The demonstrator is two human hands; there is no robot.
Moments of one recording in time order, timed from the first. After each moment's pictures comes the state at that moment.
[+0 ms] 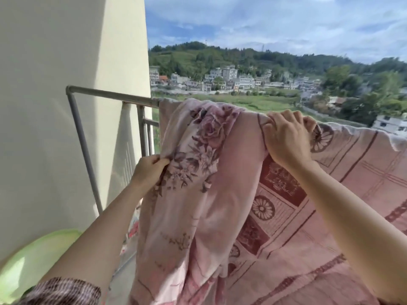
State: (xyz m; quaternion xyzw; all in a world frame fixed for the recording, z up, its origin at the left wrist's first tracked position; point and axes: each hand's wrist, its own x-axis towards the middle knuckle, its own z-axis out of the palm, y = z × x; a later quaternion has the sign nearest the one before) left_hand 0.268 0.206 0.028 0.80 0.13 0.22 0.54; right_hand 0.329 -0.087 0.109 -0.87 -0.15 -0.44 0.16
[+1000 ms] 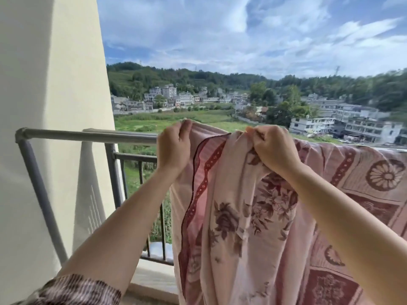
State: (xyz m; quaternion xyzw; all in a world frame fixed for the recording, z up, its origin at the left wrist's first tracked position) left_hand 0.410 0.331 0.142 0.75 -0.16 0.45 0.46; right_hand 0.384 0.114 0.150 -0.87 -0.10 -0.44 0.19
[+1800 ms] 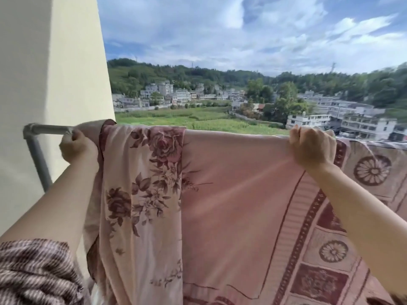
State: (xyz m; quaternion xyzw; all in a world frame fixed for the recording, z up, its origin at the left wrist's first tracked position) left_hand 0.471 0.531 0.125 0.60 0.28 0.43 0.61; right_hand 0.385 0.081 0.136 -0.87 0.11 -0.48 0.07
